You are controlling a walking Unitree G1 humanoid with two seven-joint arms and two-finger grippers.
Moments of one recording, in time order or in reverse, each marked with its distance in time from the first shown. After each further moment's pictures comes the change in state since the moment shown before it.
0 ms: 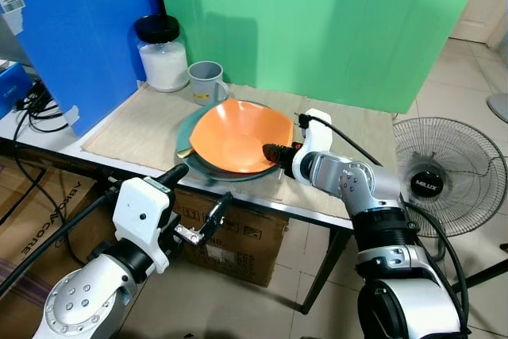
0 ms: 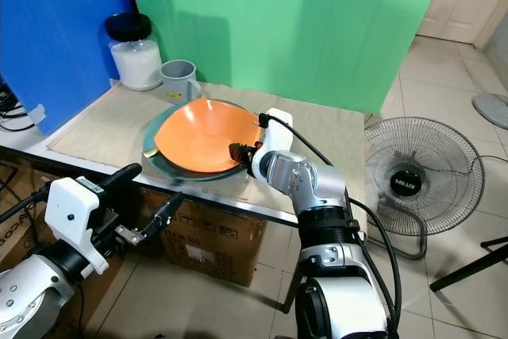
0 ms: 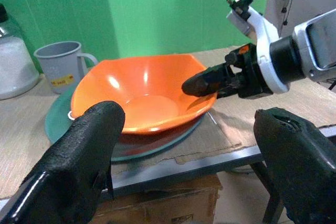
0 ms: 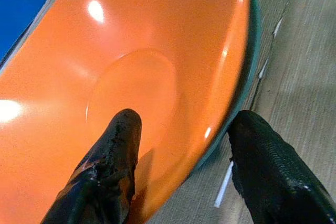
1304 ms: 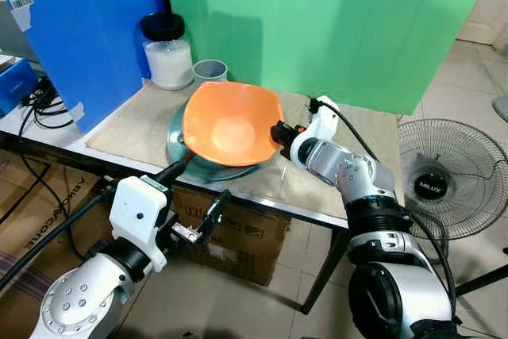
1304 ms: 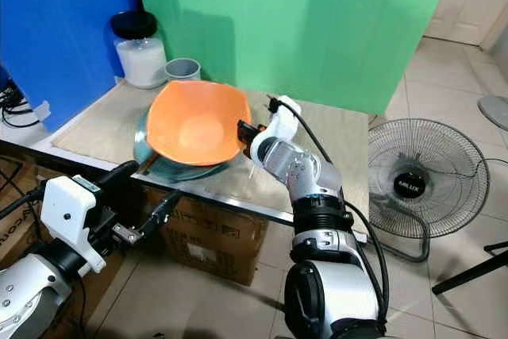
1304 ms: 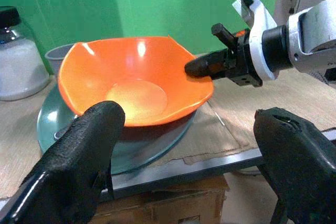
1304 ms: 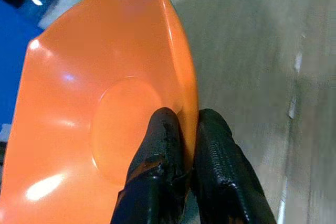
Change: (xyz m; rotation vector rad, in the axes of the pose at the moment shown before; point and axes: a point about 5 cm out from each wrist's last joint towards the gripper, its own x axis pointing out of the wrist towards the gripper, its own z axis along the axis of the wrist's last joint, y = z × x) left arm -0.001 0.003 0.002 0.016 -0.010 0.014; right arm 0.008 -0.001 0.018 0.235 -0.128 0.027
